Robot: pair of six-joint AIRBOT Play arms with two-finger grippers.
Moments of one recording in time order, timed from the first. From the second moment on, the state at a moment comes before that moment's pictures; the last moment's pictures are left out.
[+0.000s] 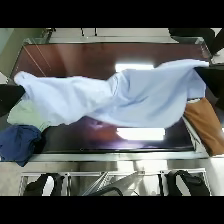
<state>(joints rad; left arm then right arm) 0.37 -0.72 1.40 0.69 -1.52 -1.24 -0.19 -0.72 1.43 -0.75 1.27 0.98</state>
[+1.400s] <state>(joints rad) 0.27 -1.41 1.03 0.82 -1.53 -1.08 -0.30 -1.34 1.10 -0.90 1.28 1.07</state>
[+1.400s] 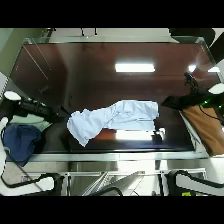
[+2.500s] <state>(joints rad) -0.16 -1.21 0.47 0.71 -0.93 -1.16 -0.23 -1.39 0.66 -0.76 1.10 0.97</state>
